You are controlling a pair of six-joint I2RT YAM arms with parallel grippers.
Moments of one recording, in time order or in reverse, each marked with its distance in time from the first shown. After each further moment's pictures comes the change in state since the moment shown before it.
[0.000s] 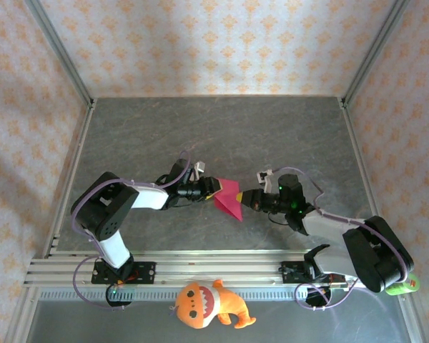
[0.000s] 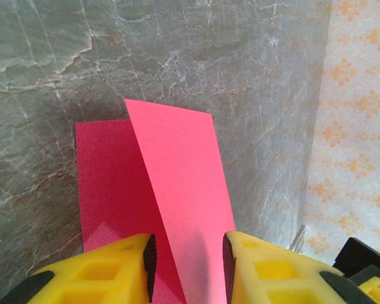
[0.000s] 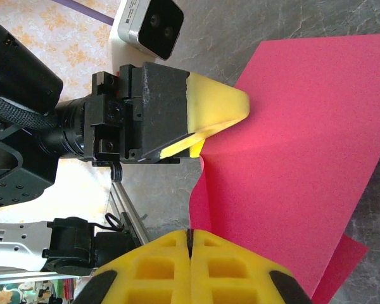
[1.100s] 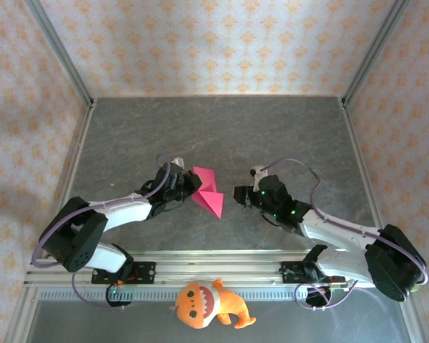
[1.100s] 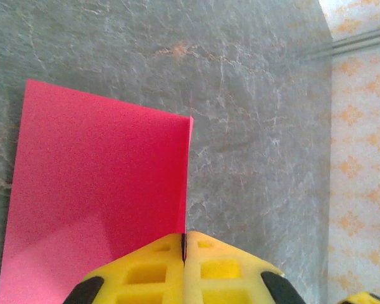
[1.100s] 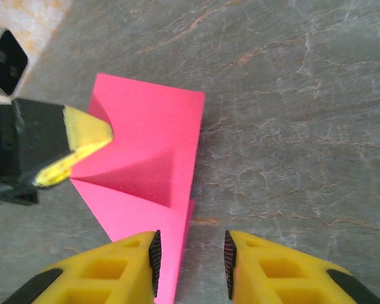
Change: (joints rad) left arm 0.010 -0.307 -0.126 -0.126 -0.369 -0.028; right arm 0.311 -0.117 0.163 -0.368 0.741 -0.298
